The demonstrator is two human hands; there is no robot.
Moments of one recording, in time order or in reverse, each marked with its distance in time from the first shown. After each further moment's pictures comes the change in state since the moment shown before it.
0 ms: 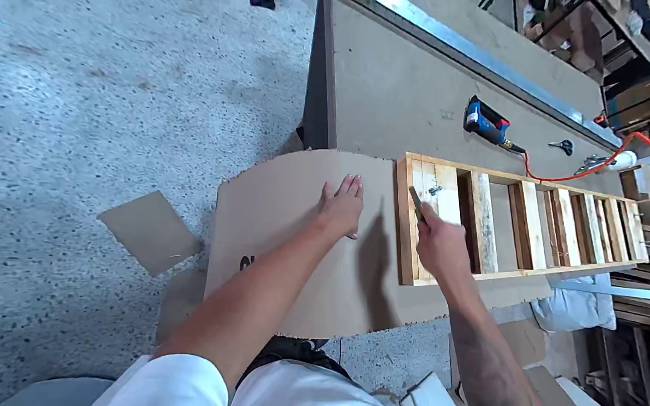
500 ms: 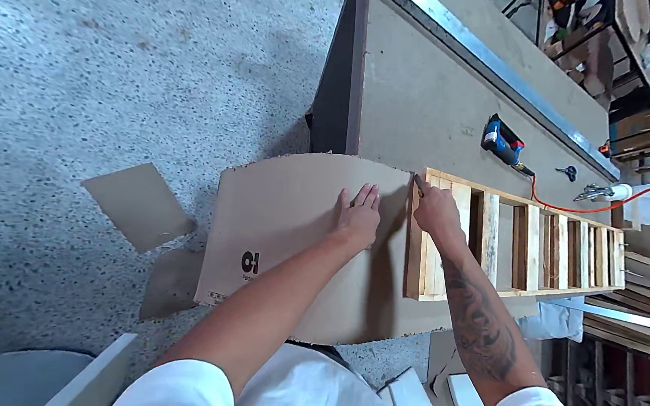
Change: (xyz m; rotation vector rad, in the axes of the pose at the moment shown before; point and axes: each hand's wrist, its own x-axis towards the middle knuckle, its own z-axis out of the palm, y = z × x) left_hand -0.001 -0.003 -0.001 -0.055 -0.038 0.004; right_hand 0.131 -0.046 0.023 -0.237 -0.229 0.123
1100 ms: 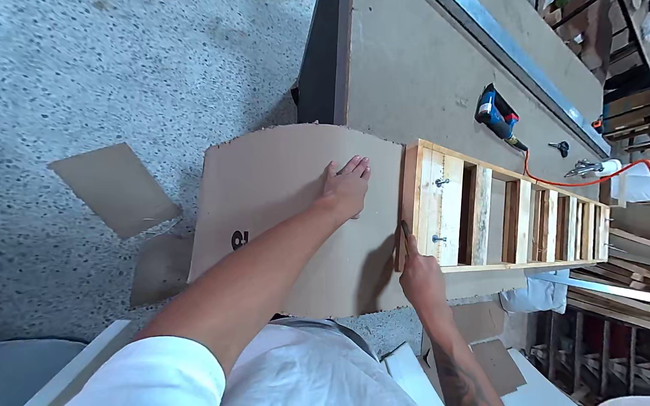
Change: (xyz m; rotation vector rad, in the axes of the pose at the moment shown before) left_hand 0.004 -0.009 -0.002 0.027 0.026 0.031; right_hand -0.187 0.053 0.079 0.043 -0.070 0.013
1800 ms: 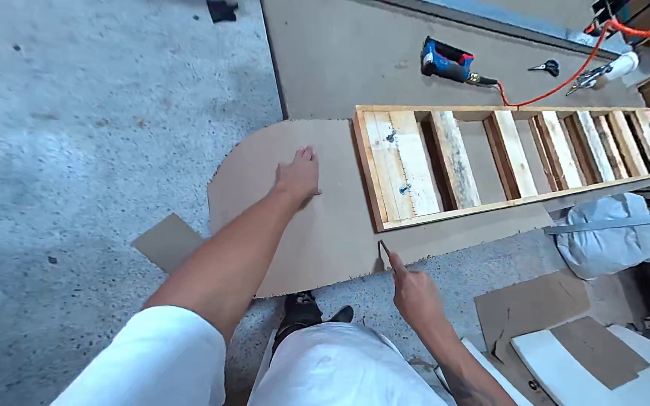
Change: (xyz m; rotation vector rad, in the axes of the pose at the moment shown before) left_hand -0.019 0.026 0.018 0.183 0.125 -0.121; right_hand -0.107 0.095 0.084 0.220 0.035 -0.052
